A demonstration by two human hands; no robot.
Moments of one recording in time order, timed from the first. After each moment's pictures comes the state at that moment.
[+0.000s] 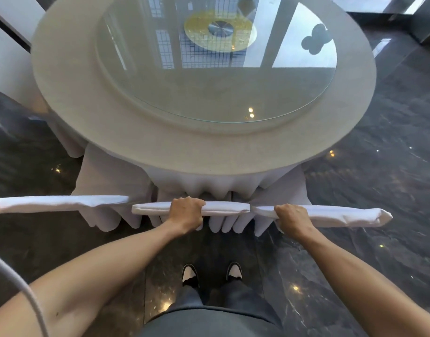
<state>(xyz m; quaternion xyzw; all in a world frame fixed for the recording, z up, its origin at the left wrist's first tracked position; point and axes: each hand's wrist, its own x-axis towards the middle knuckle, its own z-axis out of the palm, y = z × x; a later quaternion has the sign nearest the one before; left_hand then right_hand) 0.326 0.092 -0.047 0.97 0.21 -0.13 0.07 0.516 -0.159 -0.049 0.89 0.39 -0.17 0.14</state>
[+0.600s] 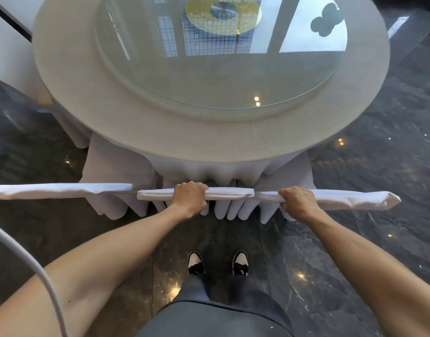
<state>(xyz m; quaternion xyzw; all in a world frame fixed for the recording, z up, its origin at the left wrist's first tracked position) 0.333 0.088 -0.051 0.96 0.23 -0.13 0.08 0.534 -0.166 -0.059 0.90 0.39 -0.17 0.13</state>
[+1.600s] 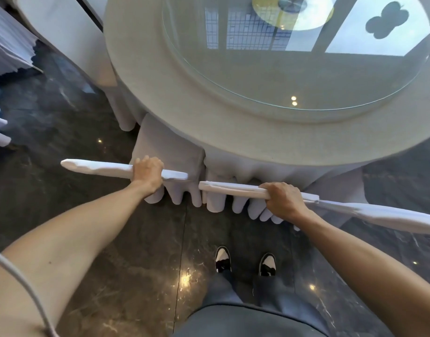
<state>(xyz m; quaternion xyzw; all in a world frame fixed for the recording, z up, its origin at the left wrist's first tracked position) 0.163 0.319 -0.047 0.90 0.38 -0.20 -0.06 0.395 0.021 -0.042 0.87 0.46 -0.20 0.01</state>
